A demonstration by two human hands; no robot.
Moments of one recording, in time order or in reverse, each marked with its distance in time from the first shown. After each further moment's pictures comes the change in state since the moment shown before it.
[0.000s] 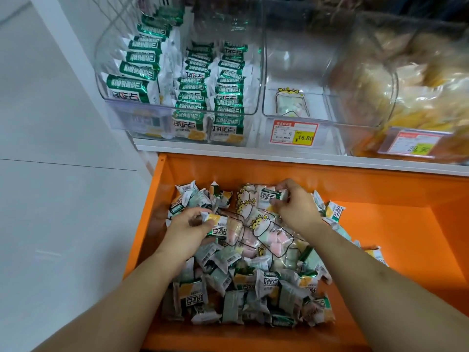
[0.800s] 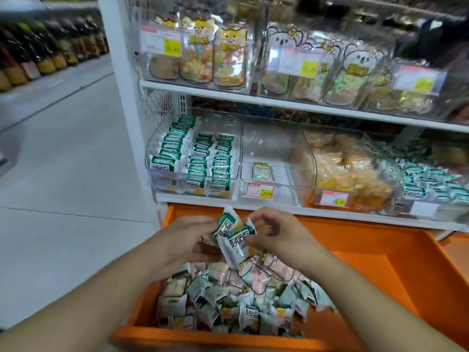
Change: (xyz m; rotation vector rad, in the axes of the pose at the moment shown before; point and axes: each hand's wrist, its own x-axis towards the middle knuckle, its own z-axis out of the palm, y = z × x) left_hand -0.157 0.142 -0.026 -0.128 -0.374 0.131; right_hand -0.154 -0.137 -0.122 0.399 -0.305 -0.289
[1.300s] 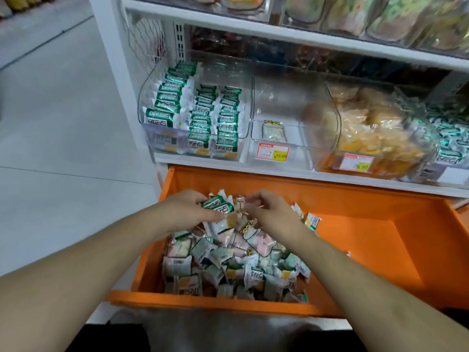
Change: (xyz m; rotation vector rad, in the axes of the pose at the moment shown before) left_hand 0.049 -0.030 -0.033 0.658 0.030 -0.119; right_hand 0.040 0.067 0.038 -0.181 0.113 0.136
